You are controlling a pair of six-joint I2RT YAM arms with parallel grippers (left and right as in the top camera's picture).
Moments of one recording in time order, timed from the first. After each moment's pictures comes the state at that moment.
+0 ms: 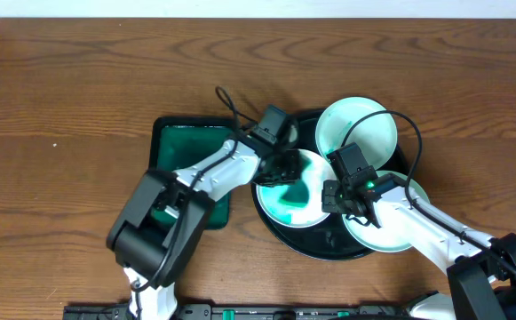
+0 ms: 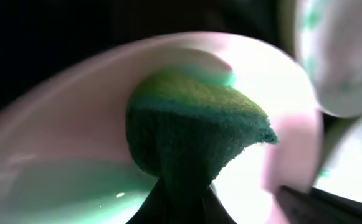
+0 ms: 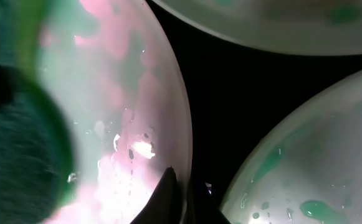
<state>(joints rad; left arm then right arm) -0.60 1.95 1.16 -0.41 0.43 -0.62 0.49 1.55 0.73 -0.46 0.00 0.57</state>
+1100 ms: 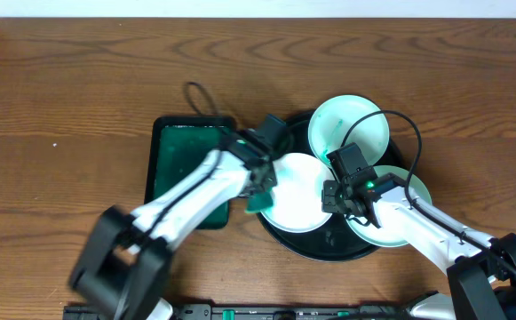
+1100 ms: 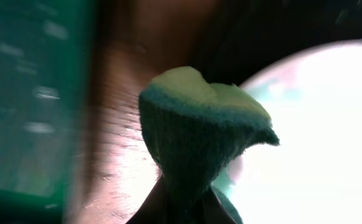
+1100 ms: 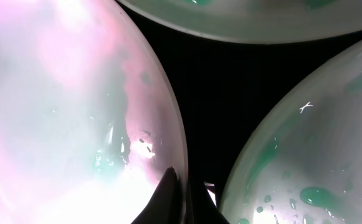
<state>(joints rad) -0.62 1.71 1.15 -0.84 -0.07 -0.84 0.49 1.55 0.73 -0.46 0.00 0.57</state>
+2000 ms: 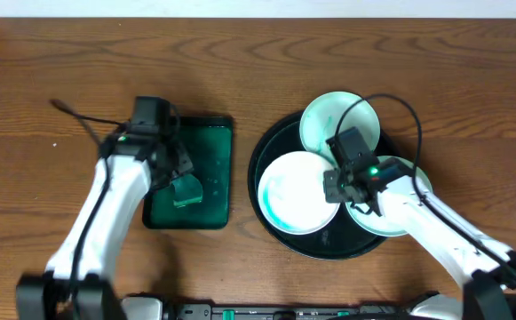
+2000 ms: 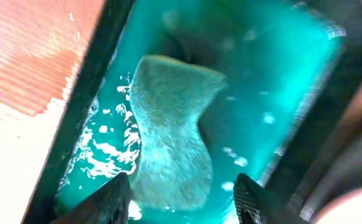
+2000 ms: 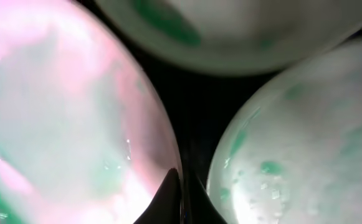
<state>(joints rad) -0.08 1.45 1.02 -0.83 0.03 -0.51 0.49 1.50 0.90 -0.66 0.07 0.40</state>
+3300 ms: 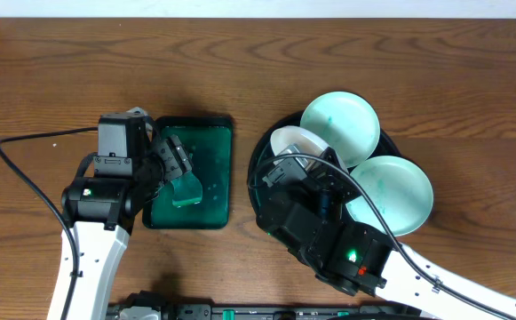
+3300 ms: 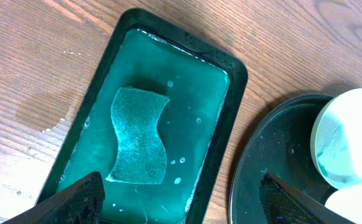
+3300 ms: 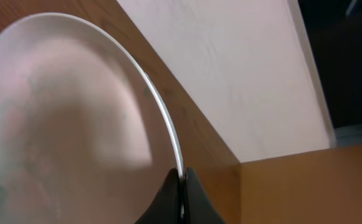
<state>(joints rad) -0.08 1.11 1.02 -0.87 0.07 -0.51 1.10 1.26 1.00 -0.59 1.15 -0.19</state>
